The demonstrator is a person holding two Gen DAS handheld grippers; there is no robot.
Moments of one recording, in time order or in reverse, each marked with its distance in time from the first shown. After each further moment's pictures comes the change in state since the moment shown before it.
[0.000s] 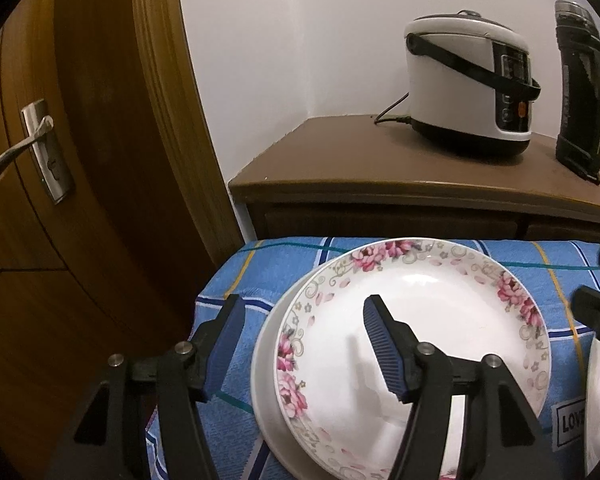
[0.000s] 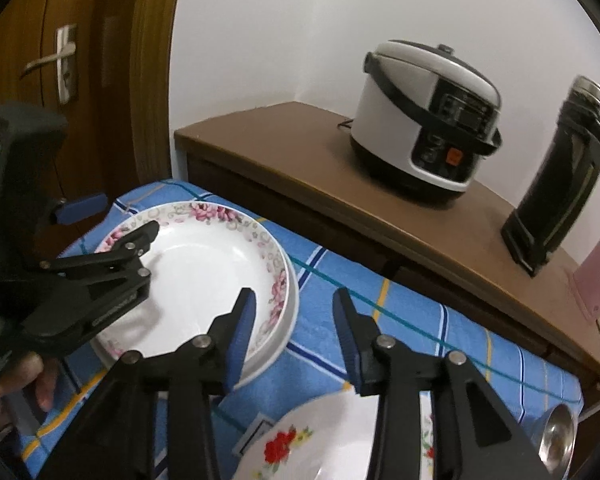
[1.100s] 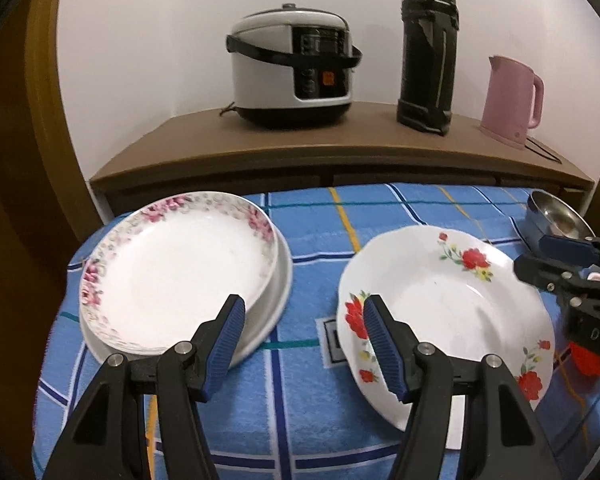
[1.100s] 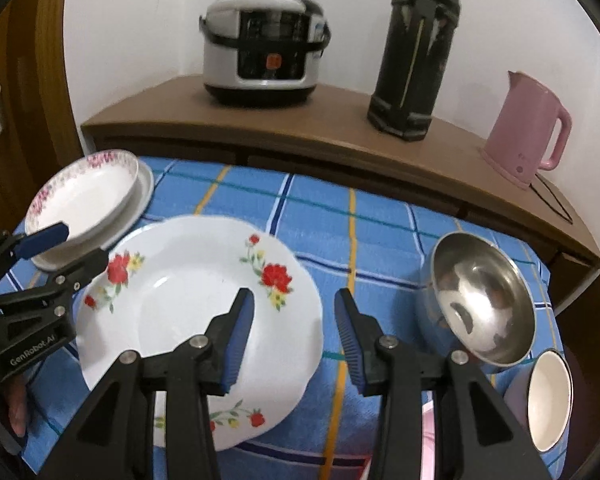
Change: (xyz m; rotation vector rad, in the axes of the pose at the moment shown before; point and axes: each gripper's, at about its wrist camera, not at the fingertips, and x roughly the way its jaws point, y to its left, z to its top) left arm -0.087 -0.113 -0.051 0.122 0.040 -0.383; right arm -0.058 -0.107 -0.110 0.237 0.155 -0.176
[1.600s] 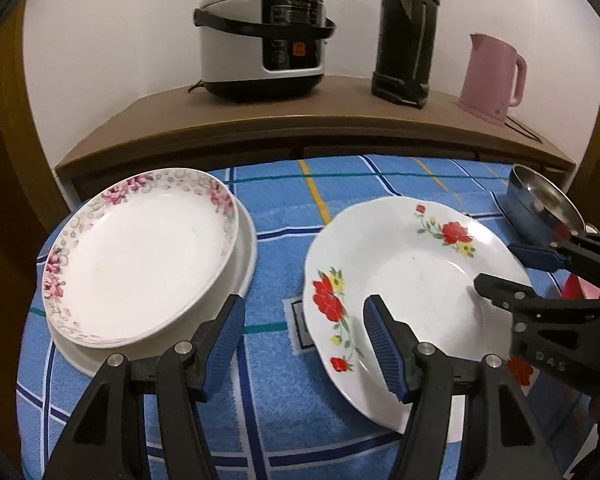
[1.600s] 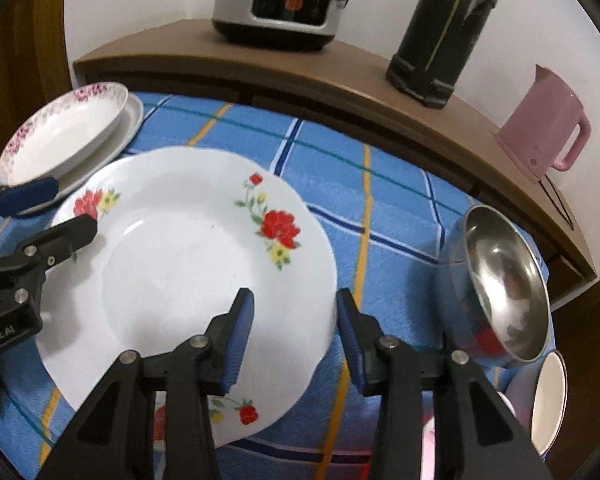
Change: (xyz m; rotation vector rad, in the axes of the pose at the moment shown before) left arm 0.015 -0.008 -0.002 0.032 0.093 -0.098; right arm 0.032 0.012 -0.012 -0.104 0.135 -0.061
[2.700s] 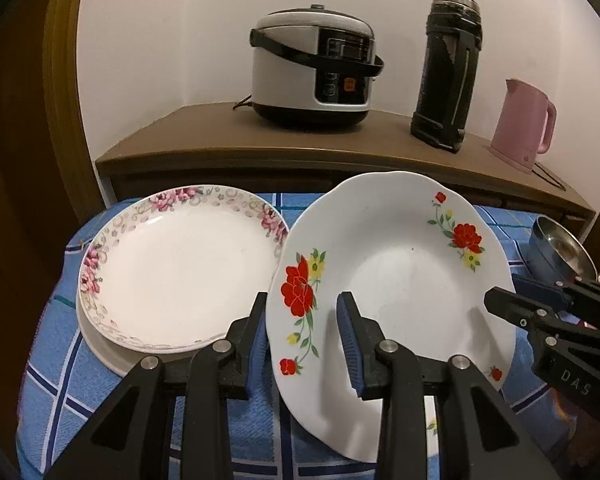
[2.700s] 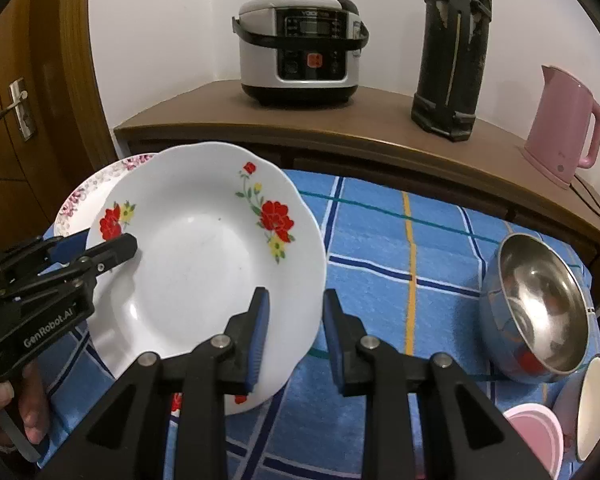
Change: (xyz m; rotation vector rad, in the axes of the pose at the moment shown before) left arm -0.017 0.026 0.002 -0.139 -0.110 0.079; right arm -0.022 0.008 0.012 0.095 -0.206 0.191
